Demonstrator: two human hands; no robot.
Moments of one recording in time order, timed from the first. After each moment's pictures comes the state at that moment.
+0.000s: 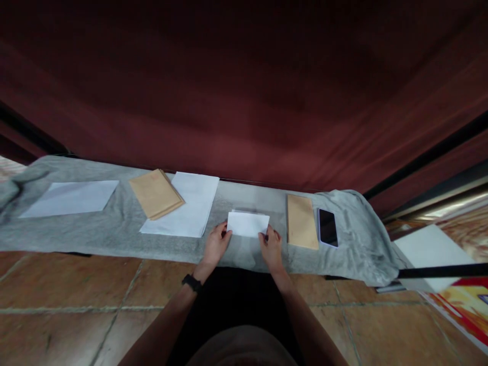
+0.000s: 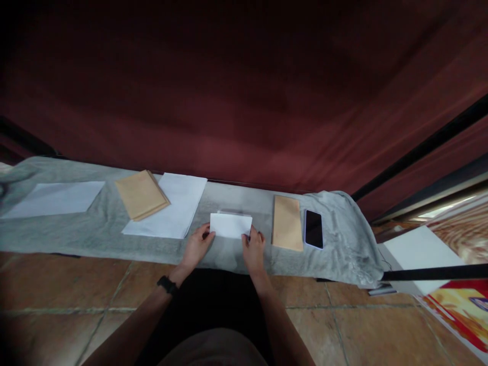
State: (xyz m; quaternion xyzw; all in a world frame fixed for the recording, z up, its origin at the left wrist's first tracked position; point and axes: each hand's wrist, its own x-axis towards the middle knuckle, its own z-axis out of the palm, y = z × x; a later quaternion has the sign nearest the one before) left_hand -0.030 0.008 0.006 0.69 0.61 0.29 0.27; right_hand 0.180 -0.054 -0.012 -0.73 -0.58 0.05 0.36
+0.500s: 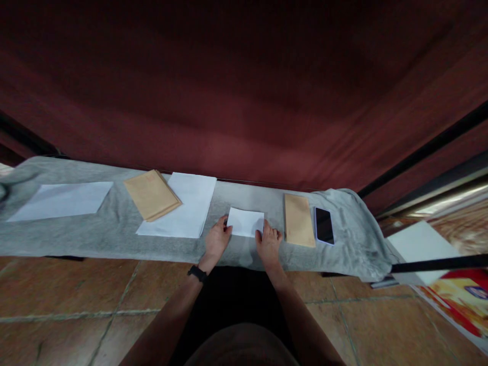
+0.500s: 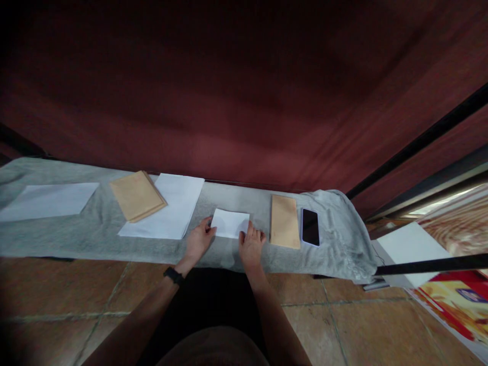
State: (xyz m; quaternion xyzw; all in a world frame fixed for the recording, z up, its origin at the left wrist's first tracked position) left_hand -0.009 0.018 0.041 0.66 0.68 0.15 0.26; right_hand 0.172 -0.050 -0.011 -0.77 -0.60 -0.06 0.23
